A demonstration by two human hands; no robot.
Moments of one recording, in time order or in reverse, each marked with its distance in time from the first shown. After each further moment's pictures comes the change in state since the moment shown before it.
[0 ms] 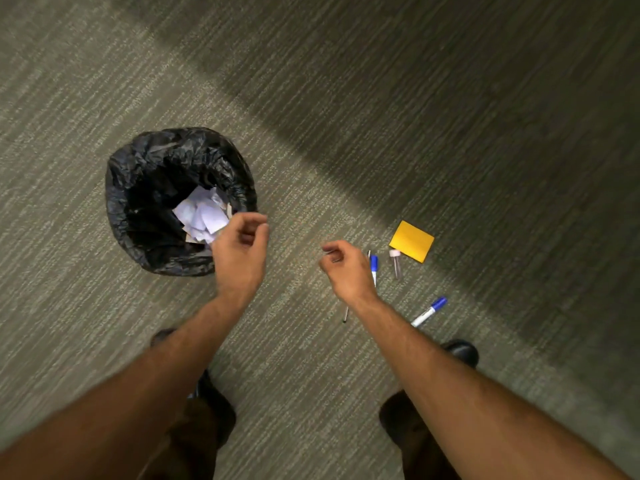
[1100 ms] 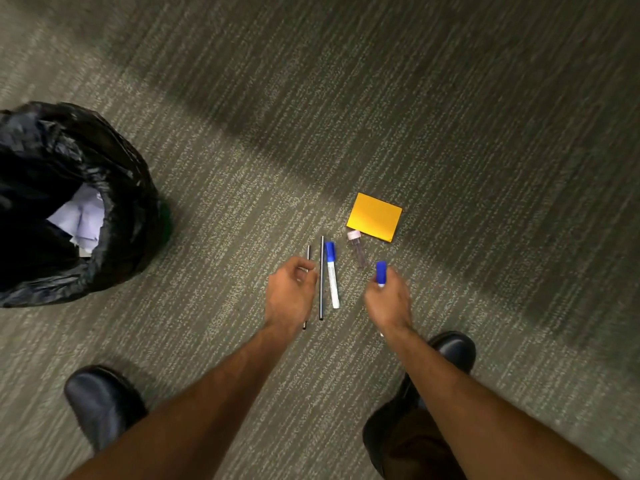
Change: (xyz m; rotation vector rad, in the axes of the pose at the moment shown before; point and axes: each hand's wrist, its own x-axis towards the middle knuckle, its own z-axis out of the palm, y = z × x) left_hand -0.108 -0.085 0.211 0.267 -0.445 -0.259; right_hand 0.047 0.237 -0.079 -0.109 0.282 0.332
